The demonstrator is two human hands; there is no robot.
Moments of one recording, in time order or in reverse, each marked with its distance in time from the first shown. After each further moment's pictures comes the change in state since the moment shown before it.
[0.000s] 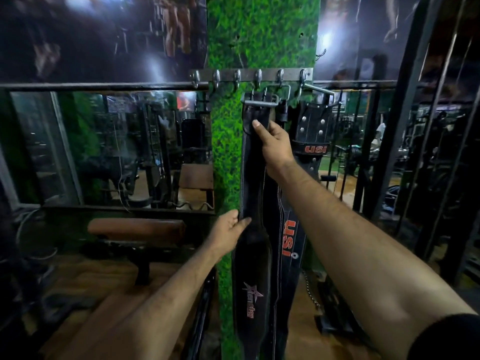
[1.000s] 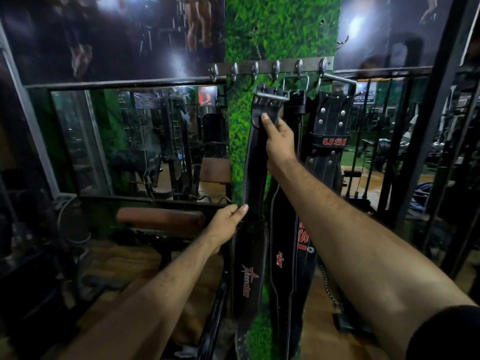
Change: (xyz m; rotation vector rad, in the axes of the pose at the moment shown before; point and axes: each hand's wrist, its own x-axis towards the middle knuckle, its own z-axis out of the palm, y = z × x) left_hand 0.001 -0.020 -0.040 0.083 0.017 -0.028; right_hand -0.012 0.010 0.026 0.137 0.047 0.073
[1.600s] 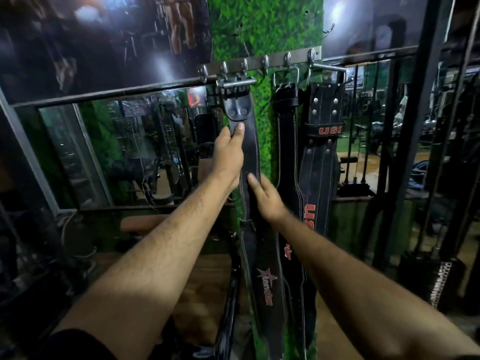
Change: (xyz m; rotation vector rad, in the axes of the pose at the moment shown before) left_hand 0.049 0.143 -0.009 -0.410 0.213 0.357; right_hand -0.102 0.071 -0.039 -0.475 -0.216 0.060
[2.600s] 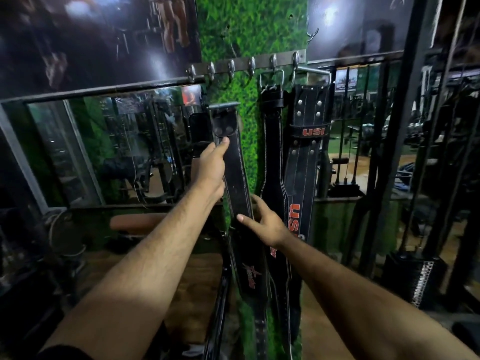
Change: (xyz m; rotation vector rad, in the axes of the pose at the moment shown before) left_hand -0.021 -0.014 -0.007 -0.185 0.028 -0.184; right_hand -0.049 0.043 -0.043 -0.298 -0.158 0.177
